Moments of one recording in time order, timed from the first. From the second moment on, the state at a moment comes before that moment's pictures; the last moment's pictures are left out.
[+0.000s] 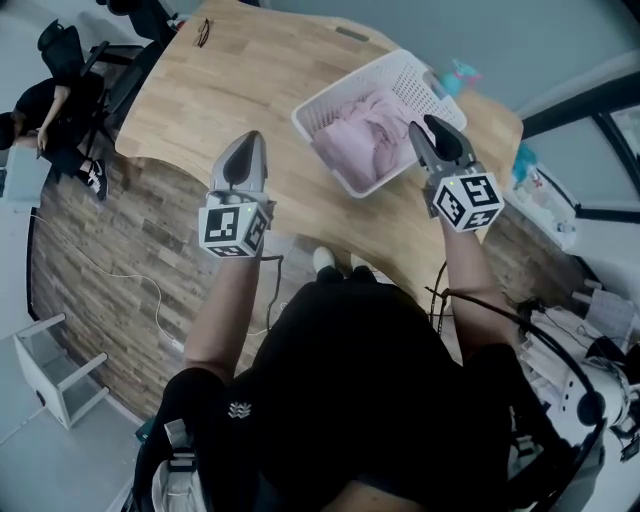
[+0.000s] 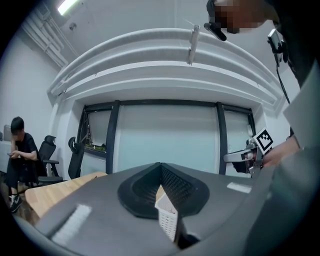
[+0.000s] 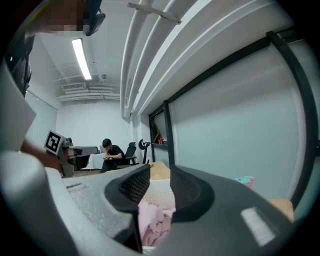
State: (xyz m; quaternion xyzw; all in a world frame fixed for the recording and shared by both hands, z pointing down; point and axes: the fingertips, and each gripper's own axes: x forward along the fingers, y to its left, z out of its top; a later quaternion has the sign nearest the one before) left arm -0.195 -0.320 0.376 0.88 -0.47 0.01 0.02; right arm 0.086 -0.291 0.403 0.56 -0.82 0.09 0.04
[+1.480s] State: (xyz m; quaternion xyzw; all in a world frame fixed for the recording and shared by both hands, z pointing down) left arm -0.180 -0.266 0.351 0.89 -0.46 0.01 0.00; right arm 0.118 -0.221 0.410 0.59 -0.80 0.08 0.04
